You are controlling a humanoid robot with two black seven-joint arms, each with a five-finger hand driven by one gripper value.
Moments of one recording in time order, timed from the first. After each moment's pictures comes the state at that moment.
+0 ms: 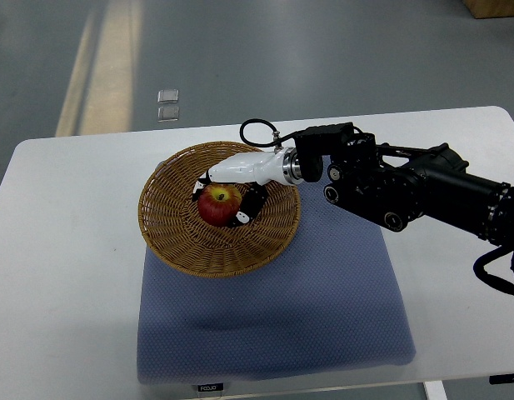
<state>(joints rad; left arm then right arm) 0.00 0.00 -0.12 -0.14 0.07 -0.05 -0.03 1.14 -0.04 0.19 0.76 -1.55 0.24 0.35</state>
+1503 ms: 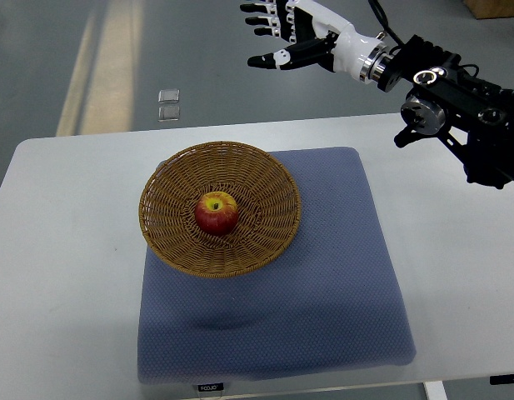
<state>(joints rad) 0.00 0.00 -0.12 -0.14 0.07 -0.05 -0.03 1.13 -0.25 0.48 0.73 -0.45 0.29 0.35</state>
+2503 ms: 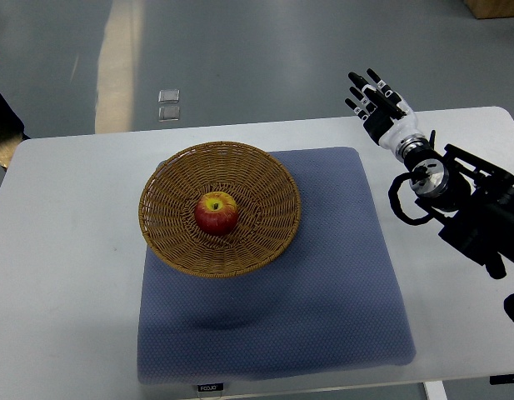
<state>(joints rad) 0.00 0.00 -0.12 -0.14 0.07 -0.05 -0.03 0.88 -0.15 0.51 0.55 0.36 0.10 0.32</state>
